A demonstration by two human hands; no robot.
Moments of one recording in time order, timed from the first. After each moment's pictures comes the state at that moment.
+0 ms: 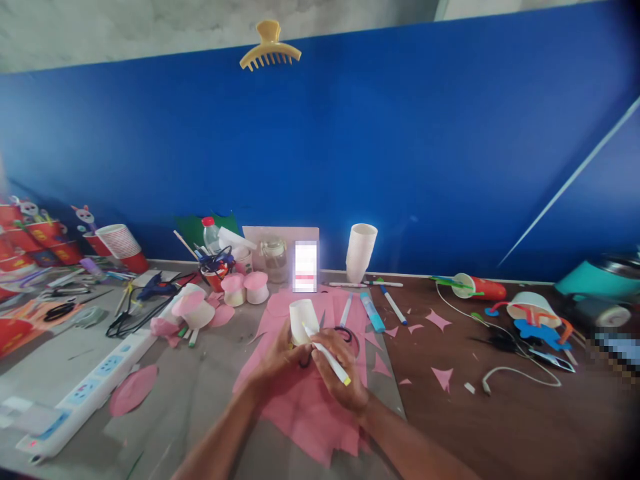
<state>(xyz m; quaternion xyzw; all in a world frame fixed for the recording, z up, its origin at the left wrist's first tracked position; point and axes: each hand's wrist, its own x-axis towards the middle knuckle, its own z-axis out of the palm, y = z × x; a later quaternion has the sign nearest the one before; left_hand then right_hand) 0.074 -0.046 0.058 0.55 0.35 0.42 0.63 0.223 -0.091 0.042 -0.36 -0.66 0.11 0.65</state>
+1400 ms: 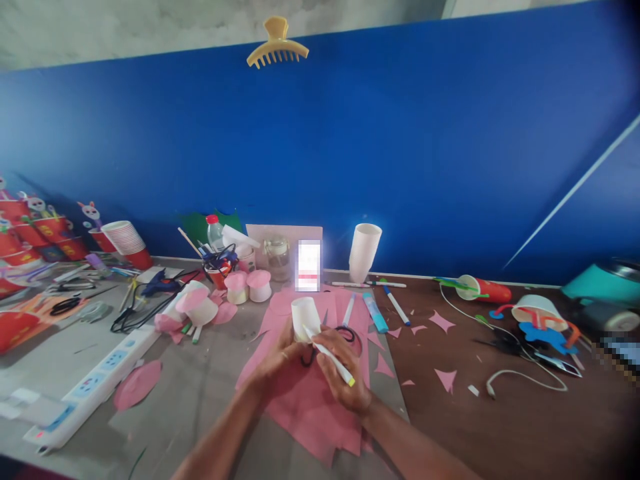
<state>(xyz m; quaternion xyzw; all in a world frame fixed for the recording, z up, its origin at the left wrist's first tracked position) 0.077 -0.058 0.076 0.50 0.31 0.42 0.70 0.224 -0.094 0.042 -0.34 -0.67 0.12 0.65</state>
